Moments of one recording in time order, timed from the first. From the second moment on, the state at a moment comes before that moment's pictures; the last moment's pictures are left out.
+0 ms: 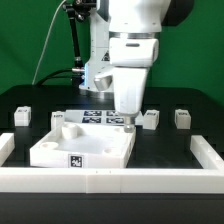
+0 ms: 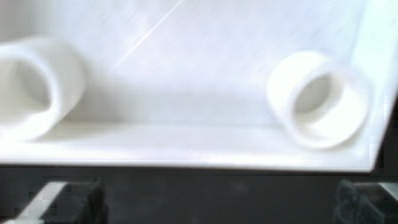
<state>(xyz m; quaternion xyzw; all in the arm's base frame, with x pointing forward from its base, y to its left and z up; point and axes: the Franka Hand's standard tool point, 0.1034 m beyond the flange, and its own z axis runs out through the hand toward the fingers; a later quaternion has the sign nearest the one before) 0.511 0.015 0.058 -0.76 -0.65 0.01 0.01</state>
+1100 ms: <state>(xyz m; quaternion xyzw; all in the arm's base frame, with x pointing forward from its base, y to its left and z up) 0.451 -0.023 0.027 -0.77 -0.64 0.01 0.02</state>
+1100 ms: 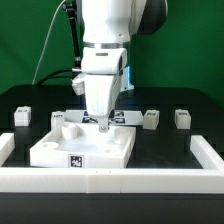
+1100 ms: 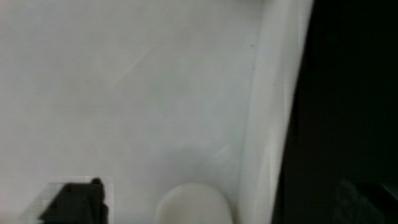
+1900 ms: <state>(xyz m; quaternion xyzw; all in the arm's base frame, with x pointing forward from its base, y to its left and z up) 0.441 -0.027 0.007 -0.78 -0.63 0.01 0.03</state>
